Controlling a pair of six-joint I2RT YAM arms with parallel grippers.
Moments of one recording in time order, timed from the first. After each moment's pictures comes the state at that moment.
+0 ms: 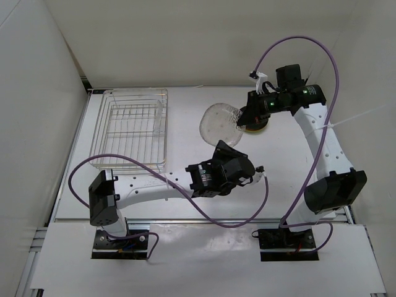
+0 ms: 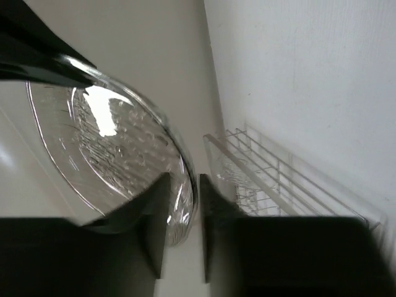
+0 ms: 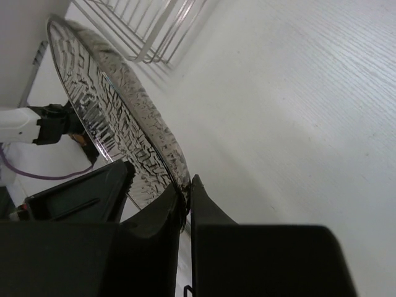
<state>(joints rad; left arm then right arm) -1.34 1.68 1.47 -0.45 -0.90 1.09 0.24 1.59 1.79 -1.11 -0.79 -0.07</state>
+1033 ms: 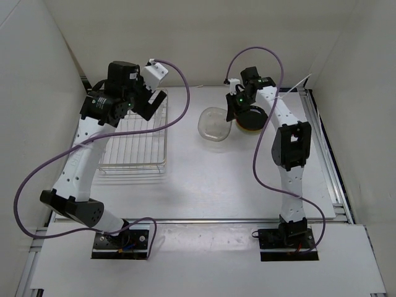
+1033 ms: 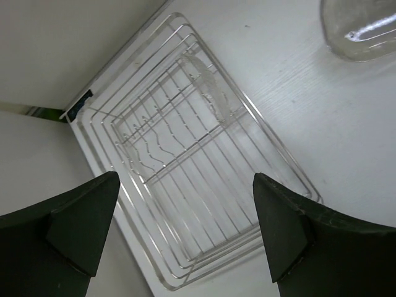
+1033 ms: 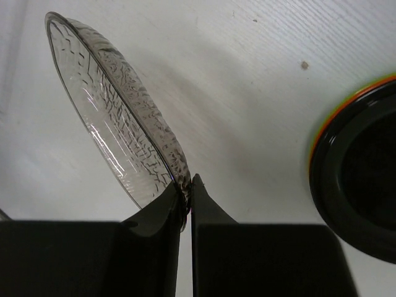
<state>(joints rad) -0.38 1.49 1.90 -0.99 -0.11 0.48 0.29 2.26 2.17 -1.02 -0.48 -0.17</state>
